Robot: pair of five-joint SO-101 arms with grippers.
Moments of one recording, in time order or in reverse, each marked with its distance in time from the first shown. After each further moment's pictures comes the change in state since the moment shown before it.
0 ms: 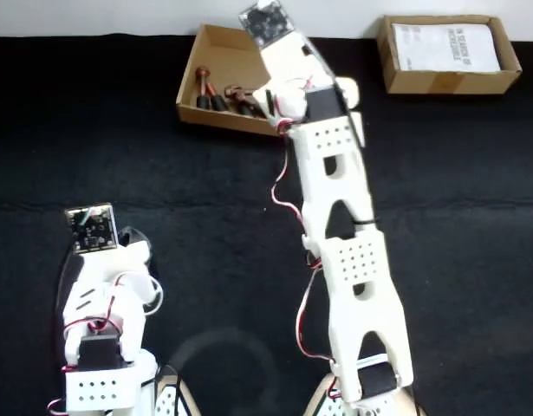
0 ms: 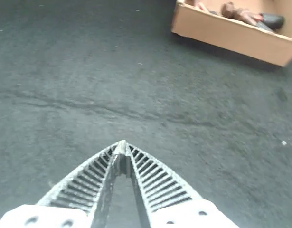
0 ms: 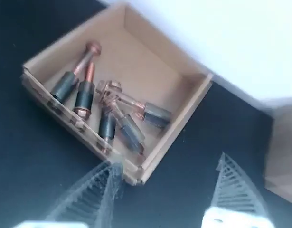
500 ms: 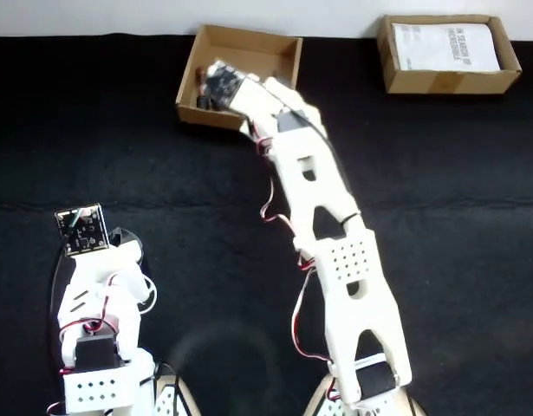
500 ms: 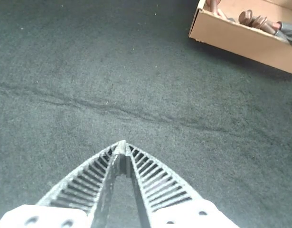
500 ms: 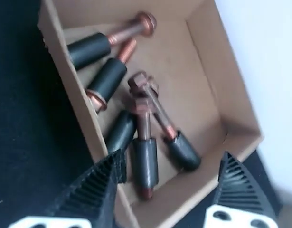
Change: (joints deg) left arm -4.0 0.0 0.0 -0.1 0.0; right arm -1.5 5.1 33.0 -36.9 22.9
